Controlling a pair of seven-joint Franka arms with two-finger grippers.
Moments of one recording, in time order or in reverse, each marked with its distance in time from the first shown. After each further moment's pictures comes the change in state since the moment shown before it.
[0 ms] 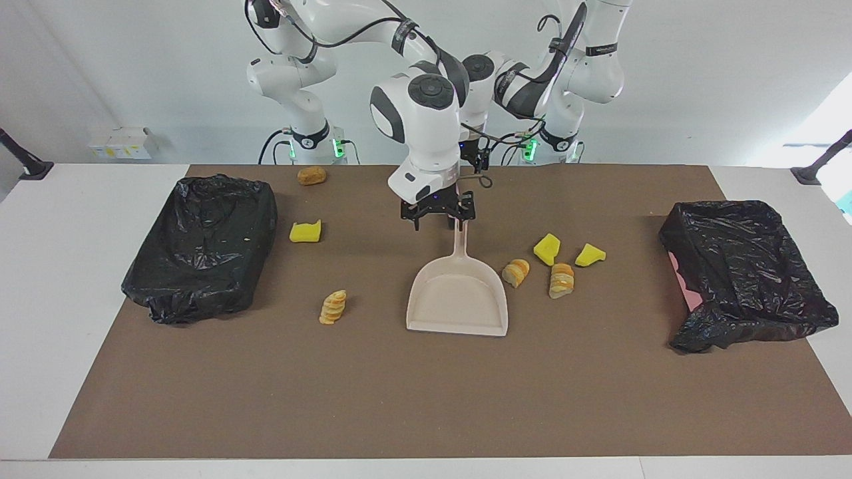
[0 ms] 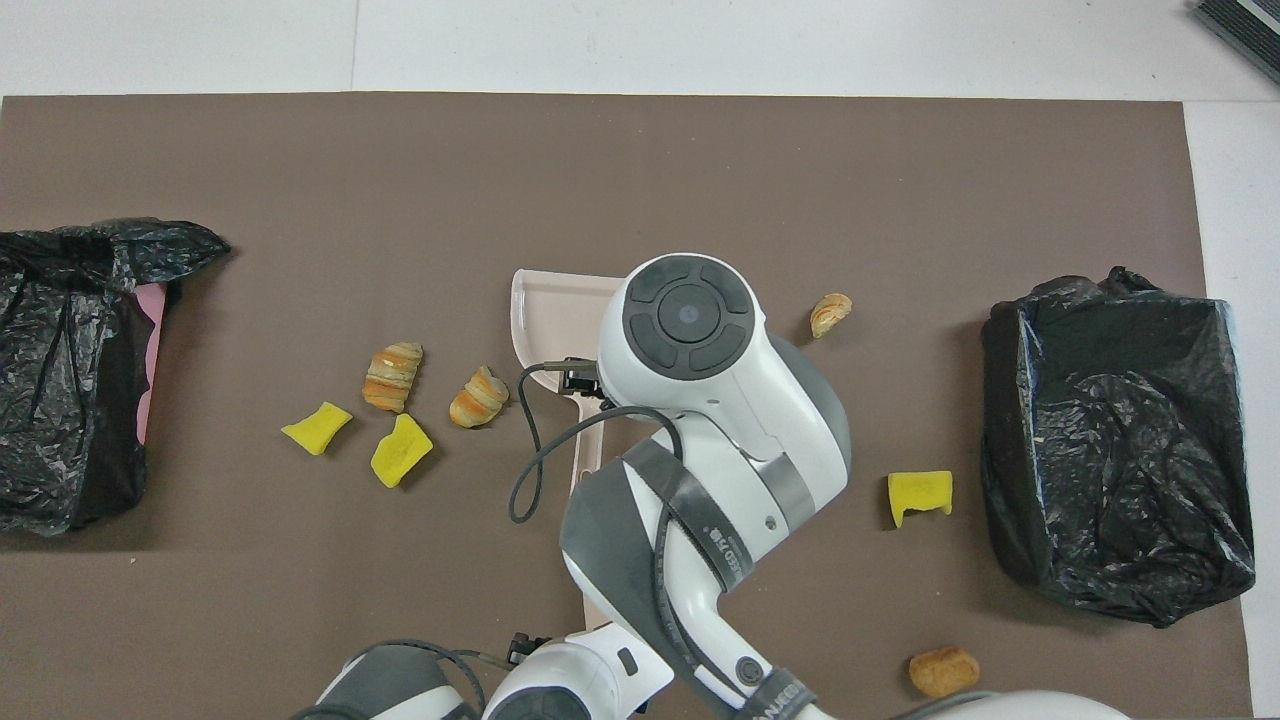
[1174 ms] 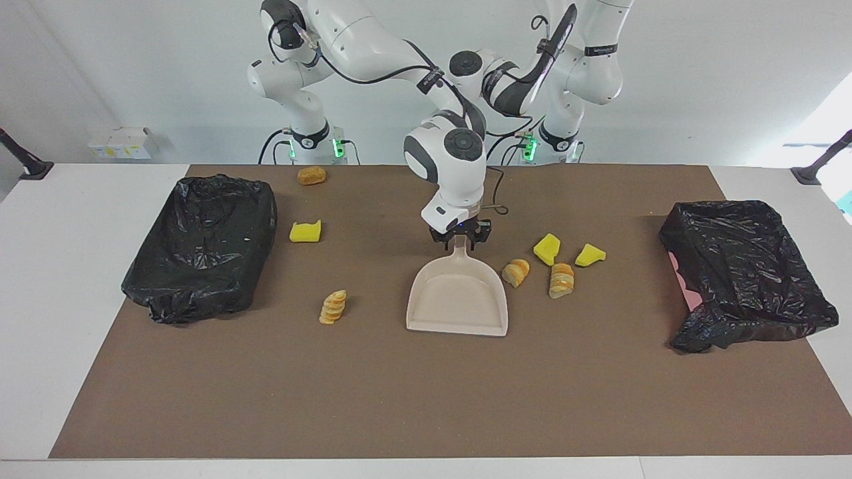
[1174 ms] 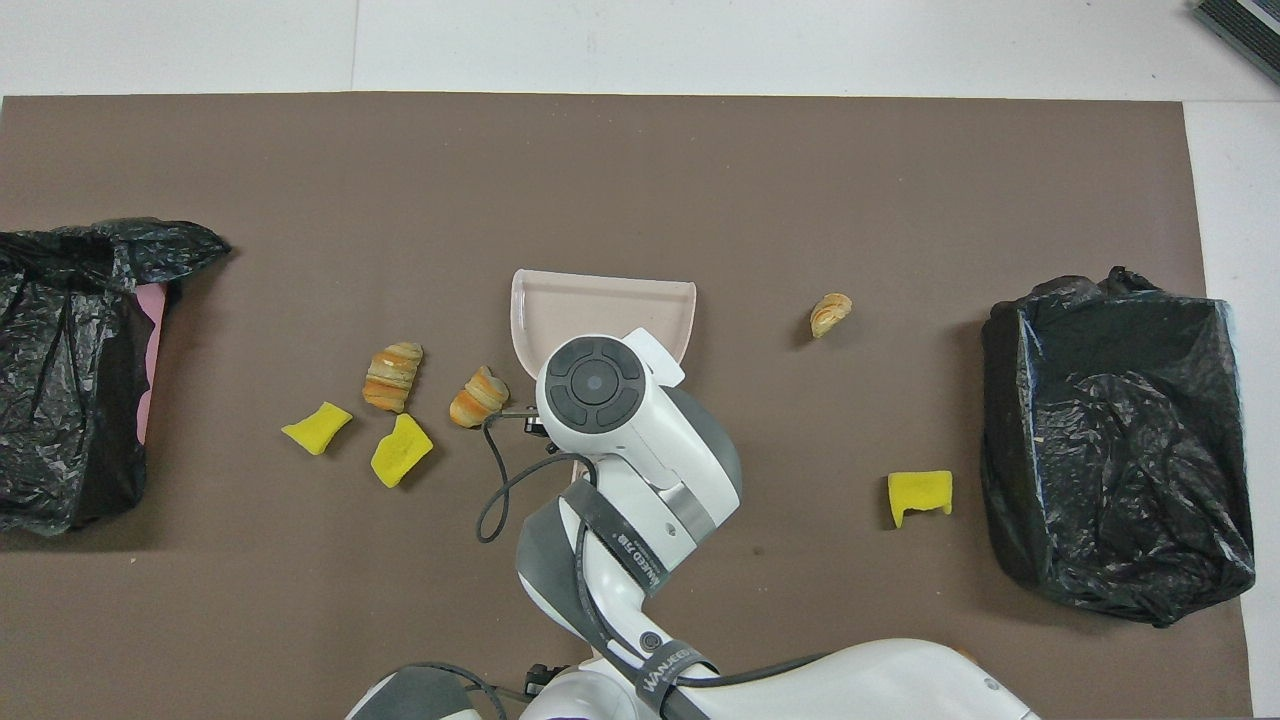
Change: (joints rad) left arm -0.045 0.012 0.003 -0.011 -0.034 0.017 -0.107; right arm 0.074 0.112 -0.001 -0.087 0.000 0.179 0.102
